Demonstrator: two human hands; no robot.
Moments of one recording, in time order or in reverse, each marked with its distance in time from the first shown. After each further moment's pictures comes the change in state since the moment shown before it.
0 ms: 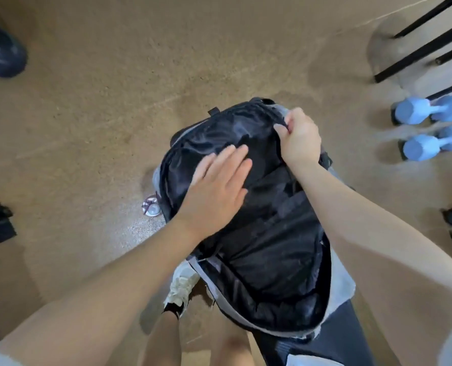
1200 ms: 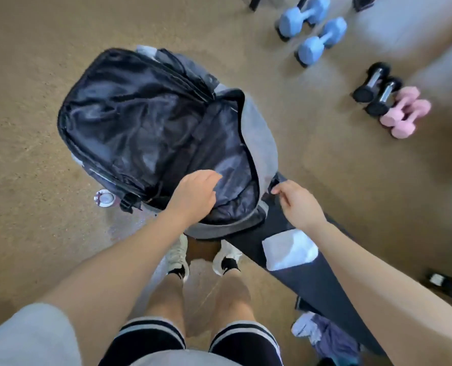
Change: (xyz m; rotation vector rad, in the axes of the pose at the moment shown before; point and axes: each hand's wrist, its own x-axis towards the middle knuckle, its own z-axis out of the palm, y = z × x) left_hand -0.090 0.130 -0.005 -0.316 -0.635 0.263; right_hand -0.337 0.164 -0.087 -0.046 -0.278 0.227
